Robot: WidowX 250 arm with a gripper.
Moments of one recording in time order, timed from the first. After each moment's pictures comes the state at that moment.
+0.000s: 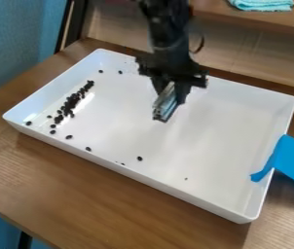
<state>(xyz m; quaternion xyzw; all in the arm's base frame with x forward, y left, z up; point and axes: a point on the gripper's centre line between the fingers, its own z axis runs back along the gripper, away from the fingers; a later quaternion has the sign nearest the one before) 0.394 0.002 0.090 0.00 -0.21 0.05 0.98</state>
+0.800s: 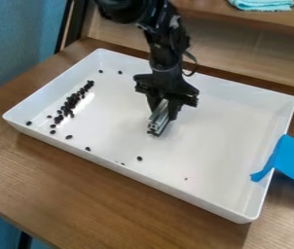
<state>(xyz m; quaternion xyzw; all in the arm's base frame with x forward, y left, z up) 0.410 0.019 0.046 0.03 -0.18 0.07 0.98</state>
